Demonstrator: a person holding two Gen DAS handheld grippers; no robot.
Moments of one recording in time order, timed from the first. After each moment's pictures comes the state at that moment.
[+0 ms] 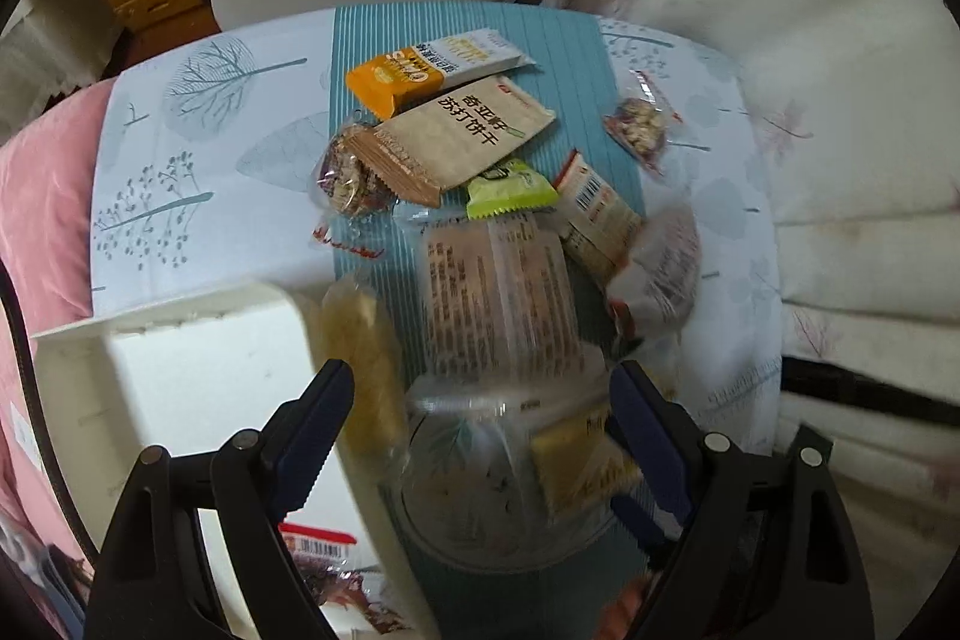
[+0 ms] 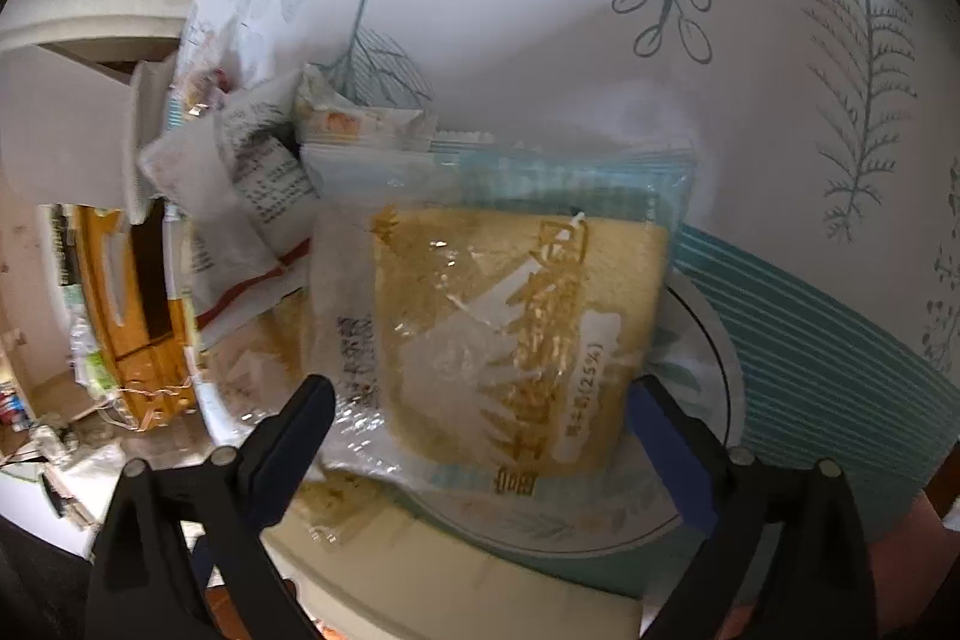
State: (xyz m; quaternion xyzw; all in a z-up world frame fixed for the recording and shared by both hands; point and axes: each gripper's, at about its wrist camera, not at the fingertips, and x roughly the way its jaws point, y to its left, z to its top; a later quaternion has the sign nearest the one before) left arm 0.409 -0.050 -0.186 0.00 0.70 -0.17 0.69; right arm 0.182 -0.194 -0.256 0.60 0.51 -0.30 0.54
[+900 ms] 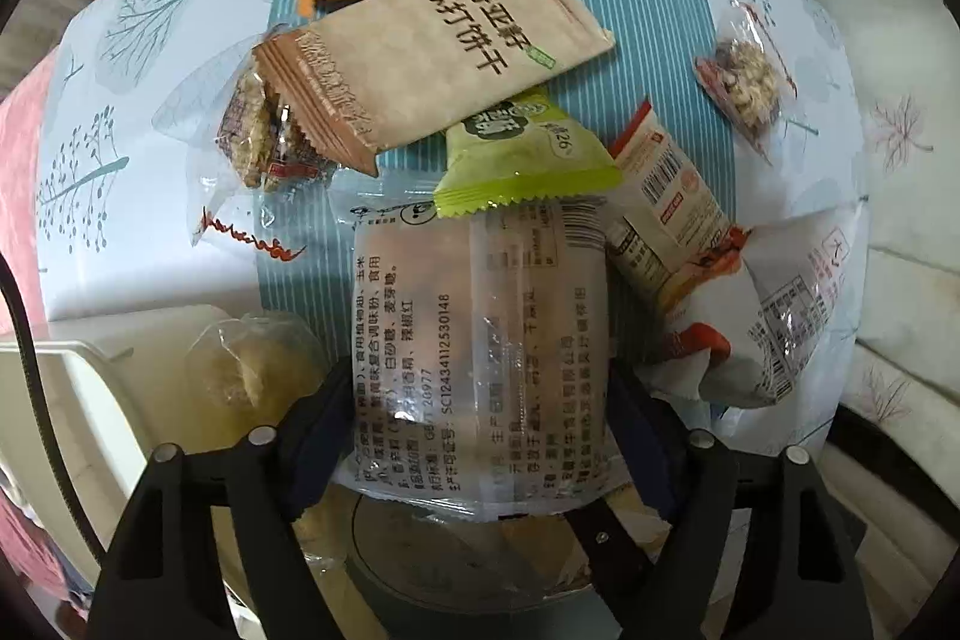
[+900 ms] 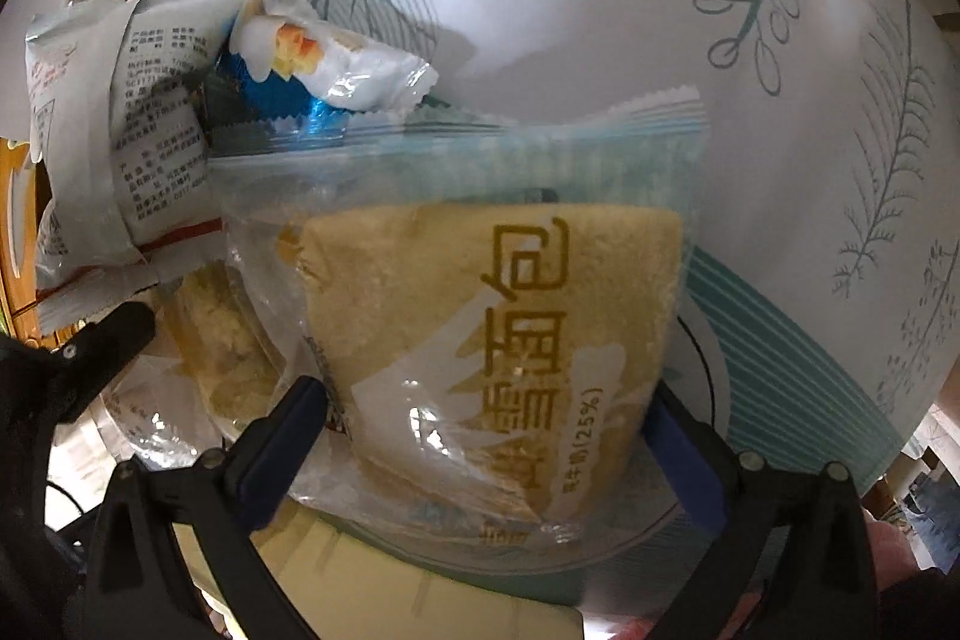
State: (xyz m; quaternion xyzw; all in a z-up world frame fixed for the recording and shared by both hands) left arm 0.430 -0.097 -0.282 0.02 0.76 -0.10 0.64; right arm 0.266 -0.186 -0.290 0.52 0.62 -0.31 0.50
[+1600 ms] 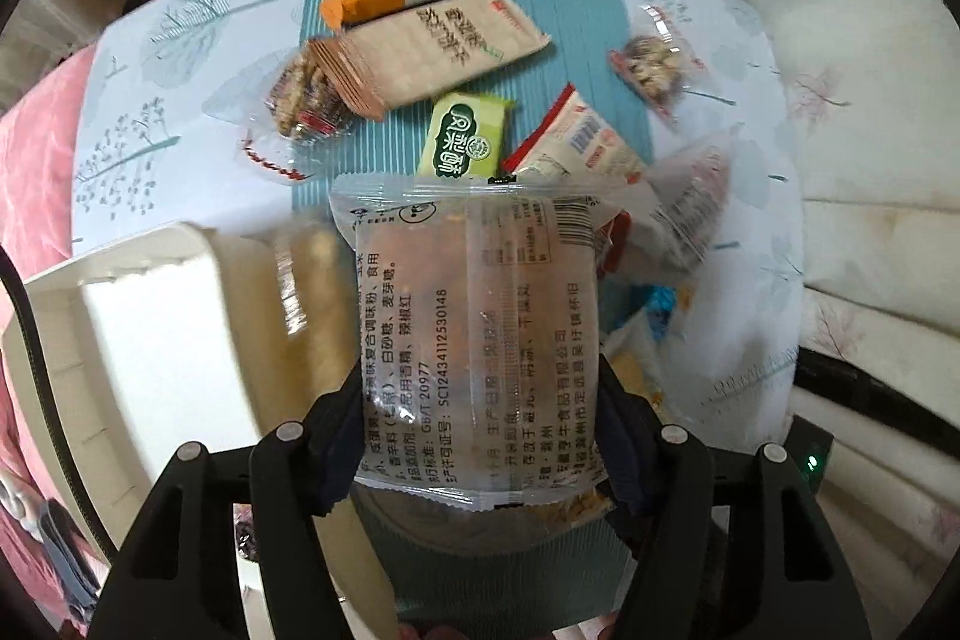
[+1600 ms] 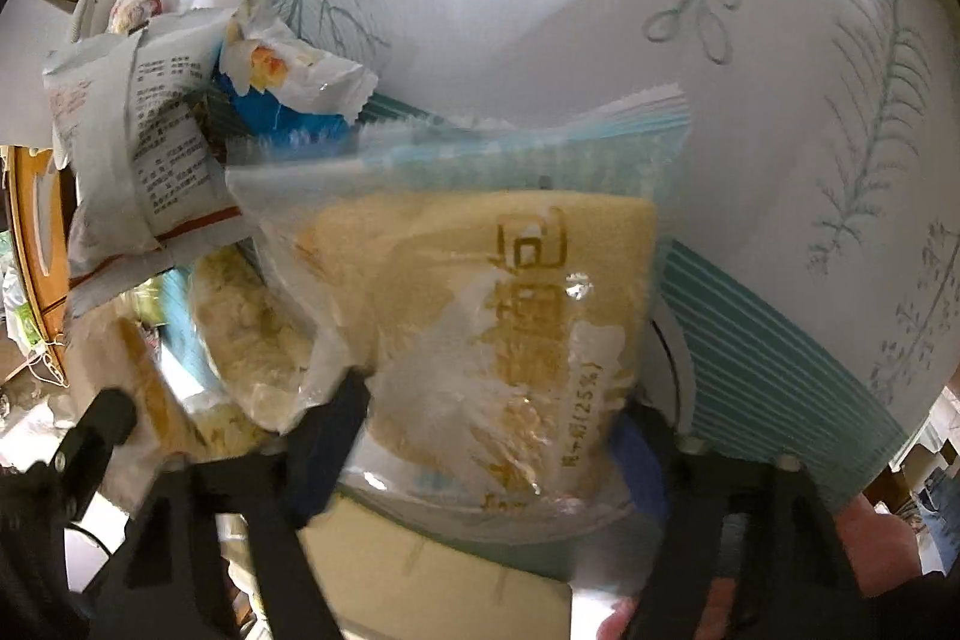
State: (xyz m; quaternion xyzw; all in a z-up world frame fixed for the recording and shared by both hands) left arm 0.392 -0.081 -0.205 0.02 0.74 -0.14 0.66; right arm 0.223 -0.208 -0.278 0.55 0.60 -0.28 0.50
